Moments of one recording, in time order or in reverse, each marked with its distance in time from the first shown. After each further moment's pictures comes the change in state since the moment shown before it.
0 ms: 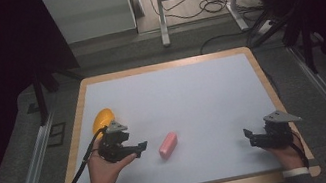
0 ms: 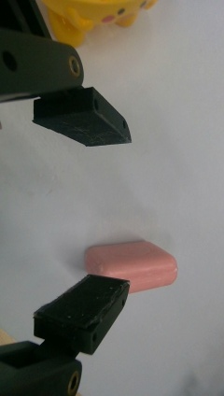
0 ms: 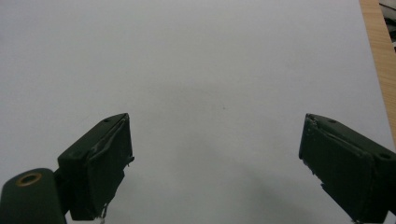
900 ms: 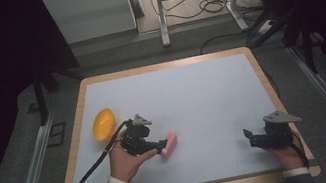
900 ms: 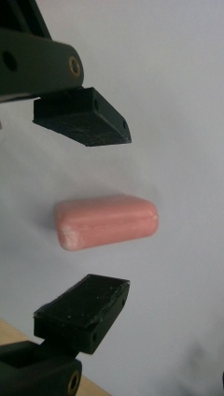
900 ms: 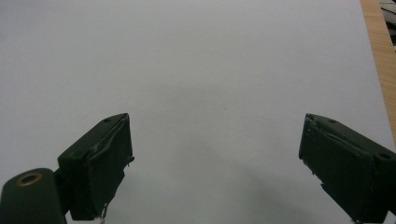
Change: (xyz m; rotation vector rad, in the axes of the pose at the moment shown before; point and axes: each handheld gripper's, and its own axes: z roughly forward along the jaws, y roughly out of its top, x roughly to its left) left arm -0.035 0.030 0.035 0.060 -0.078 0.060; right arm 0.000 -0.001 0.000 -0.004 0.001 -0.020
